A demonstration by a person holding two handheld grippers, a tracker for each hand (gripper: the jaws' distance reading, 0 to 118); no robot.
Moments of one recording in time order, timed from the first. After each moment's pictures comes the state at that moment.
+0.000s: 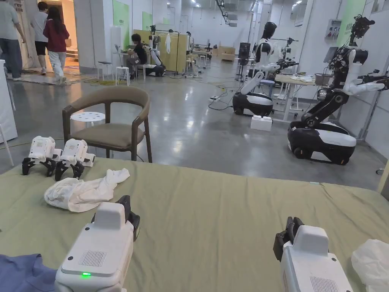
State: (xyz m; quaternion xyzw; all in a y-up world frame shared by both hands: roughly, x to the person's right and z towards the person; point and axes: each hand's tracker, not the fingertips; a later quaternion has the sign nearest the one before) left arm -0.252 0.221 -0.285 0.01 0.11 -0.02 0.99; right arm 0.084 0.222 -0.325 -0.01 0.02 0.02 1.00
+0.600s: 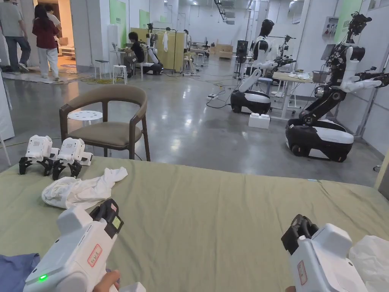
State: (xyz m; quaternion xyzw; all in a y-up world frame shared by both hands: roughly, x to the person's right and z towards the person) left arm -0.292 0.217 -0.274 0.03 0.10 0.30 0.95; right arm 0.109 0.230 -0.323 -0.02 0.01 -0.19 0.98
